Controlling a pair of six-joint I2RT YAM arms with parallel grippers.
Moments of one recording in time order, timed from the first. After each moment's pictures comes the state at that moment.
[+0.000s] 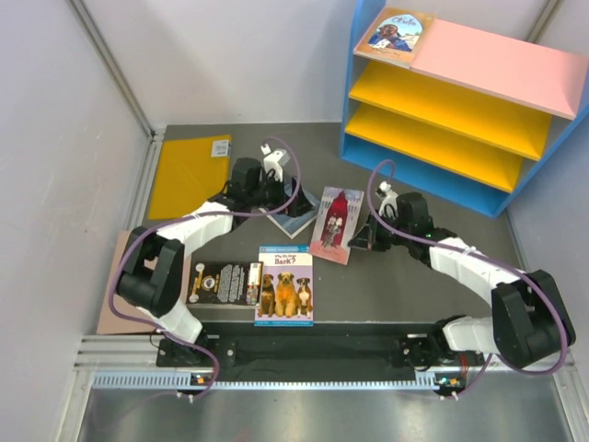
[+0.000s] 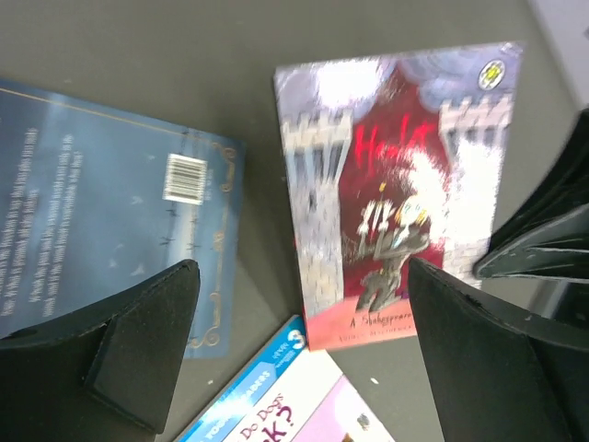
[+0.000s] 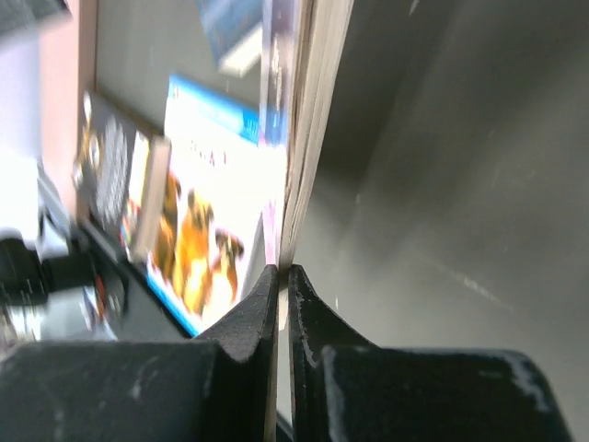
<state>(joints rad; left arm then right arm) -0.43 1.63 1.04 0.07 0.50 -0.29 0.37 1.28 0.62 -0.01 -0.50 0.55</state>
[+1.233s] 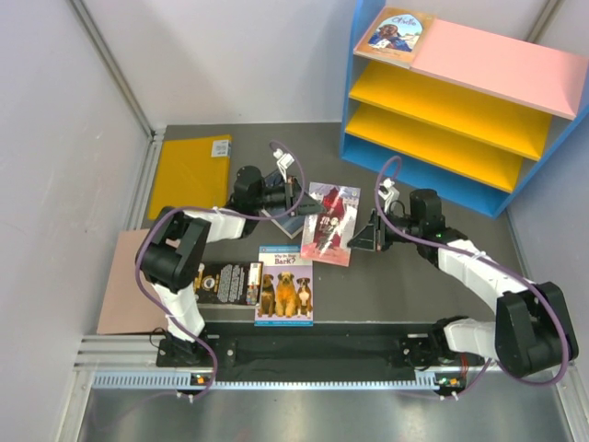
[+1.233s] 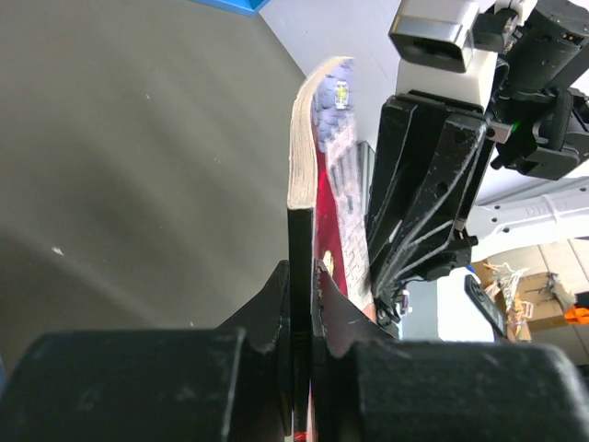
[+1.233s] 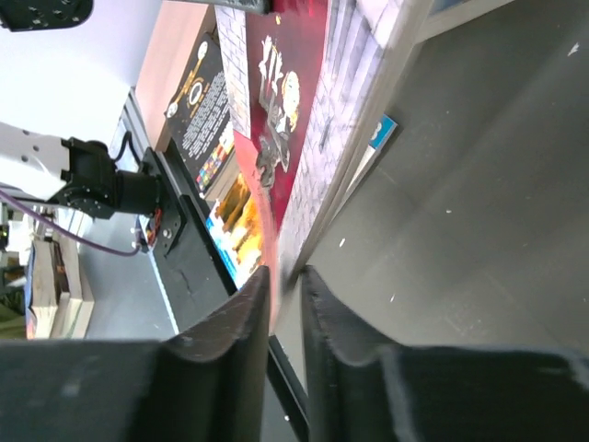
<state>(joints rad) -0.43 1.84 0.93 0.85 1.00 -0.83 0.29 1.22 0.62 0.02 -0.87 0.40</state>
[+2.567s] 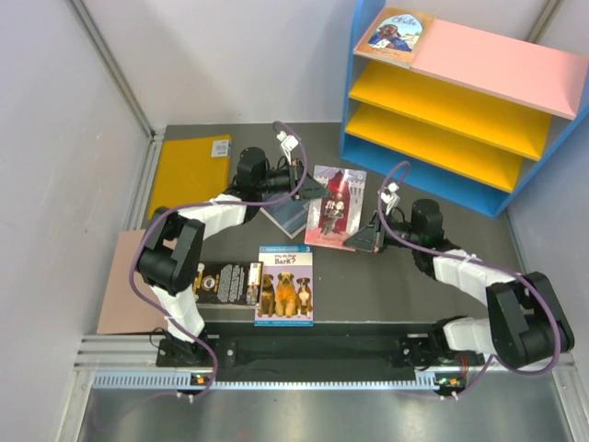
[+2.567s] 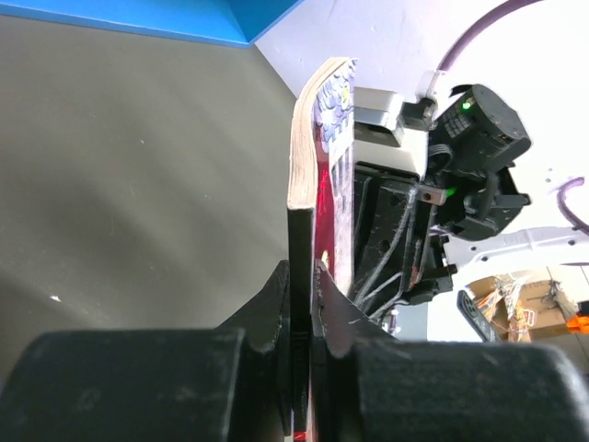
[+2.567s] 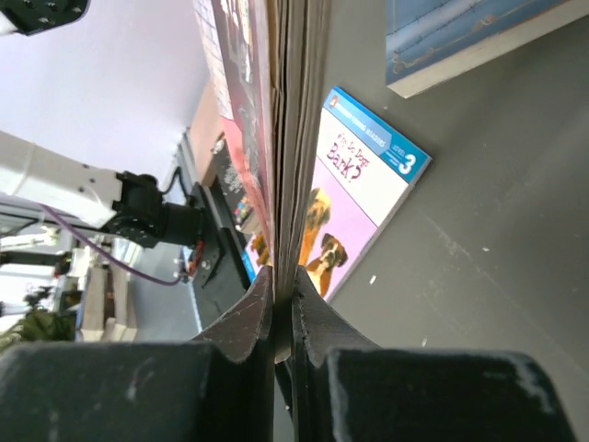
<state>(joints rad) -0.43 1.81 1.11 0.63 0.98 -0.81 0.29 1.29 0.46 0.49 -0.91 0.67</state>
